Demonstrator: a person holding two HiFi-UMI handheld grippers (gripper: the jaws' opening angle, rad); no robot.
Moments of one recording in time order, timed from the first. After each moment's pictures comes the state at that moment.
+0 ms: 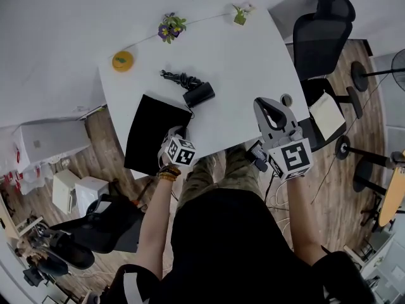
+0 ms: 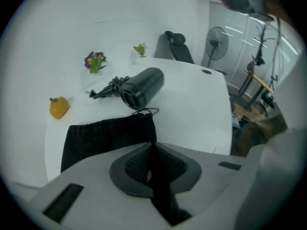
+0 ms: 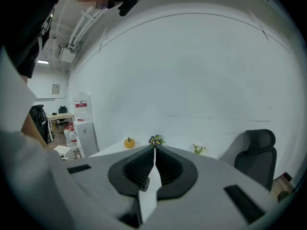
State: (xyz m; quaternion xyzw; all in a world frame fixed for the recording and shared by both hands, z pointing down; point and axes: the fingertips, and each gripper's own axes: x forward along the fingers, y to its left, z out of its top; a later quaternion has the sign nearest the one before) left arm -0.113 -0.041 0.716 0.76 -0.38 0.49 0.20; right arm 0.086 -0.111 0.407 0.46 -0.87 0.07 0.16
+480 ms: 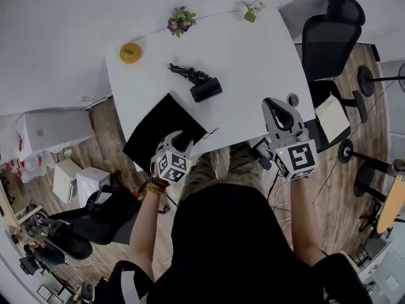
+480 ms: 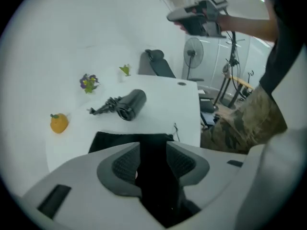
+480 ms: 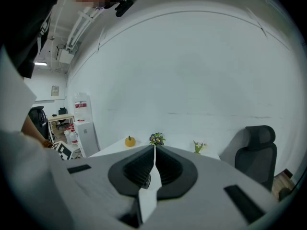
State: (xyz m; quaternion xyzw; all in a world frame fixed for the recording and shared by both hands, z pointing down) left arm -0.119 0.007 0.655 0.83 -0.32 0.44 0.14; right arm 0.092 -0.106 0.415 0.46 -0.87 0.08 0.16
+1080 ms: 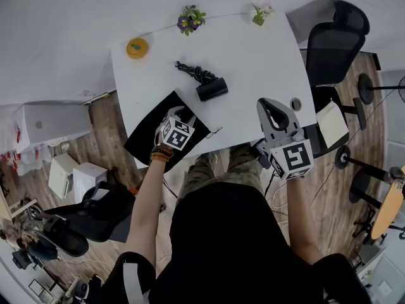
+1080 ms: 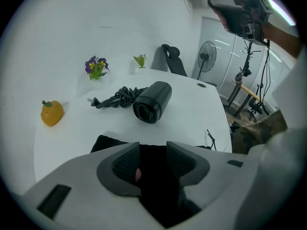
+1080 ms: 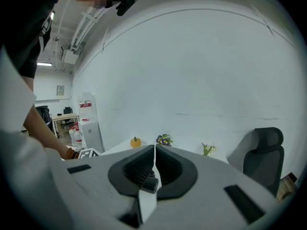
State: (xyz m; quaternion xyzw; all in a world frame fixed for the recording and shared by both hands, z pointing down) left arm -0.132 -0.081 0.698 0.81 -0.34 0.43 0.19; right arm 0.051 -0.108 0.414 0.43 -0.88 0.08 0.16
